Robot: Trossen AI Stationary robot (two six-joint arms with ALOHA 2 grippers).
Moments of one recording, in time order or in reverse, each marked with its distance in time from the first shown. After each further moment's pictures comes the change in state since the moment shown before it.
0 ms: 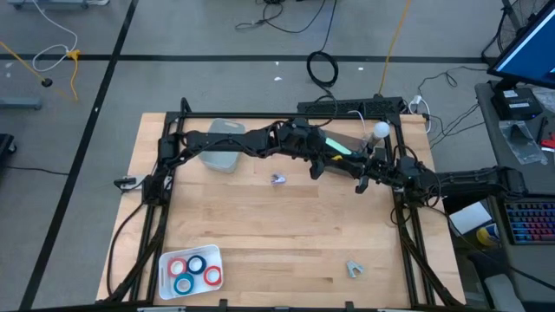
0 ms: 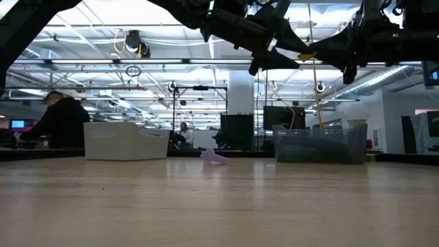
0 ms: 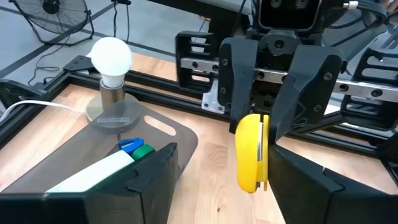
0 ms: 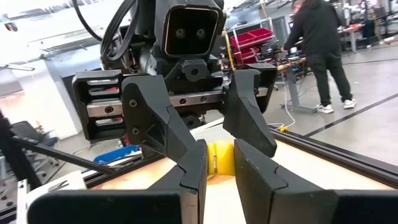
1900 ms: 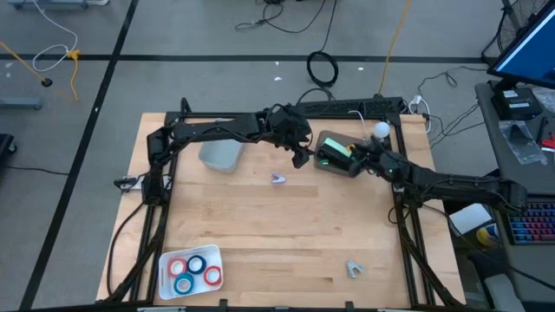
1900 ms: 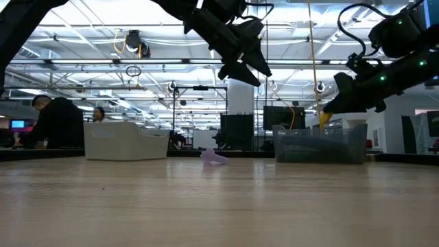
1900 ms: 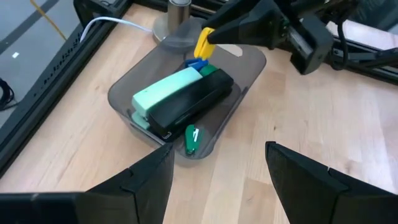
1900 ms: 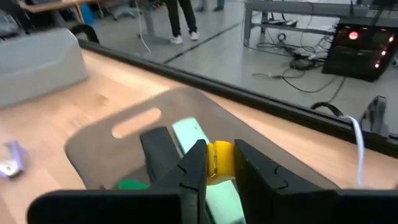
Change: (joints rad) left arm 0.078 -0.094 0.000 -0.422 -0.062 0.065; right arm -0.230 0.000 0.000 -0.485 0.318 -0.008
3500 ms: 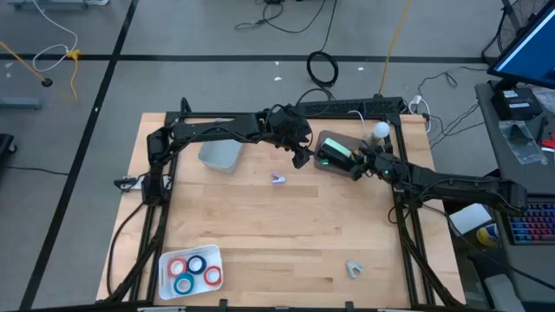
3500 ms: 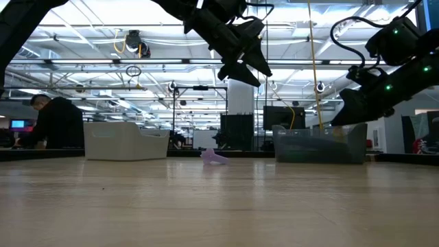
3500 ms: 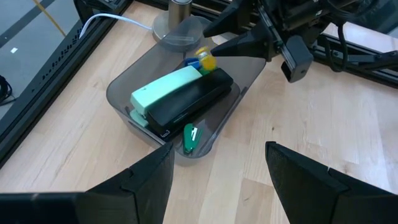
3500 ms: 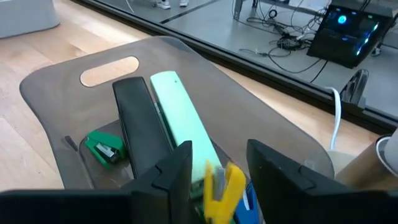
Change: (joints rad) left arm -0.003 0.000 0.000 -0.001 -0.002 -0.022; right arm -0.001 -0.002 0.000 -0.174 0.024 -0.014
